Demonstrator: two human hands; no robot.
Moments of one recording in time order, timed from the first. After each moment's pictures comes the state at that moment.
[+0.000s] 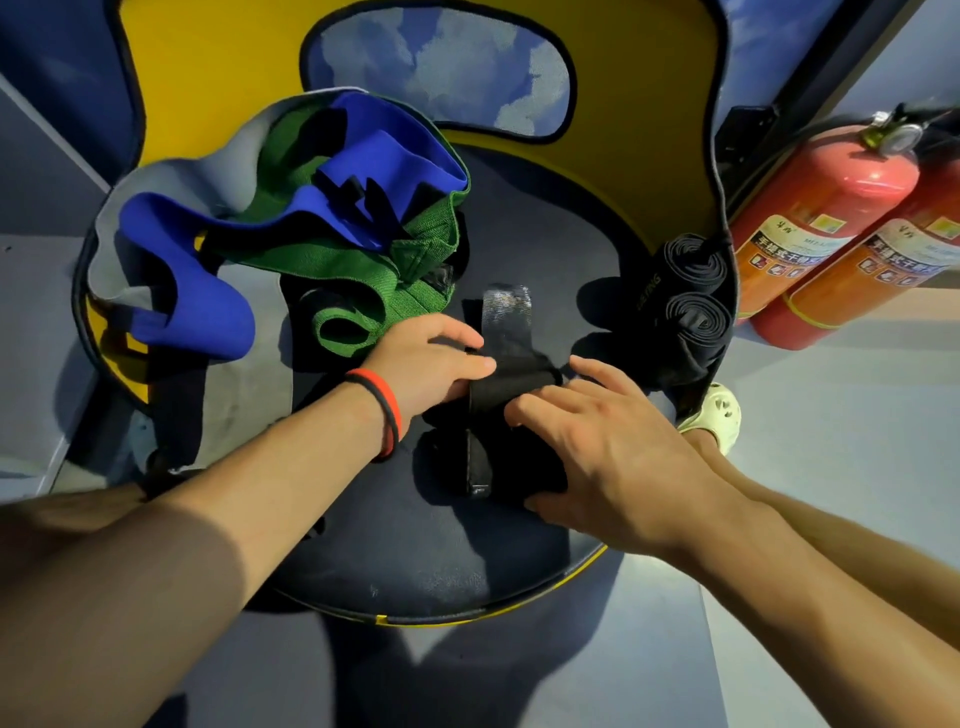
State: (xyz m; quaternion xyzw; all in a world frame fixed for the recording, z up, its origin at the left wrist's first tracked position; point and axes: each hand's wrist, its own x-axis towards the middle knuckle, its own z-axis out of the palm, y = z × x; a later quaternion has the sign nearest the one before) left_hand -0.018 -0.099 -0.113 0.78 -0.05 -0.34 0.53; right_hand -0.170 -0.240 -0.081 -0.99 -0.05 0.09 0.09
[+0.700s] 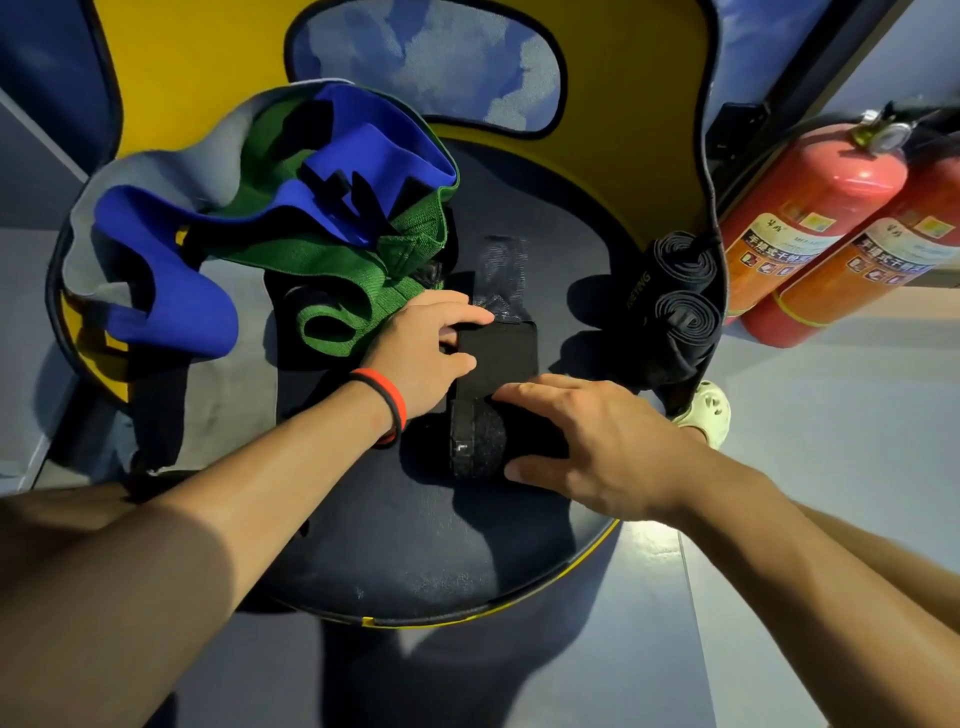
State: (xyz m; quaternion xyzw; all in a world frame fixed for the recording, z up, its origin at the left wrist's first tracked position) left_hand -0.005 -0.108 -0.131 0.84 -0.25 -0.23 0.42; right_hand -0.160 -0.259 -0.087 -0.97 -0.03 0.12 0.23
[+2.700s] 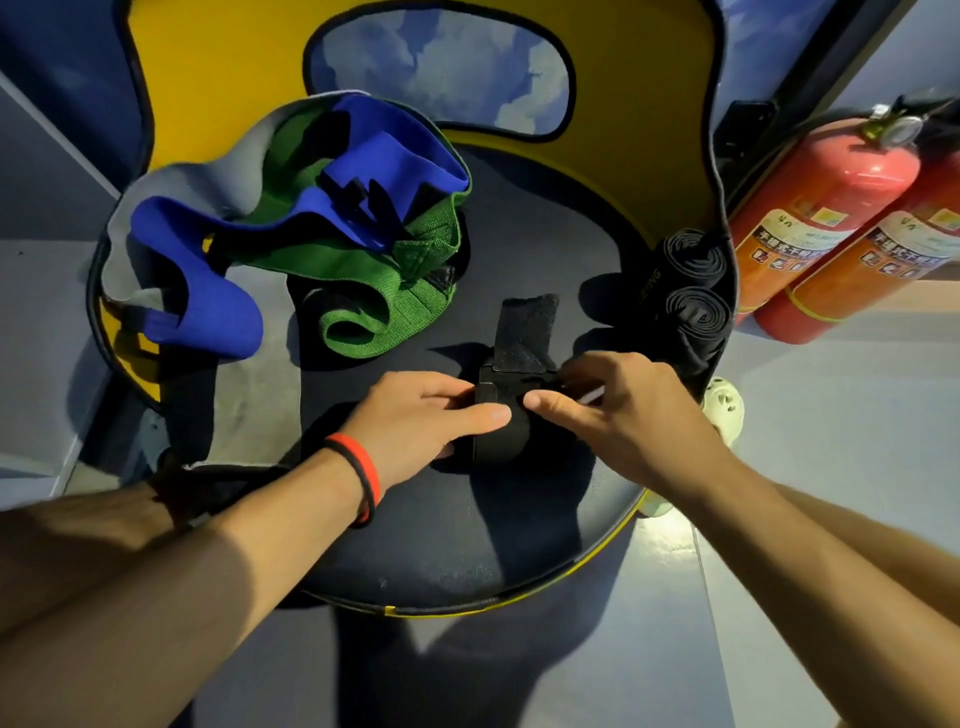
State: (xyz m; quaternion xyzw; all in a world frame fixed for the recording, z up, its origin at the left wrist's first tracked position) left_hand -0.057 -0.066 -0.101 0.76 -0.06 -0.40 0.50; right_hand -0.162 -0.256 -0.088 -0.94 0.20 0.04 0.27
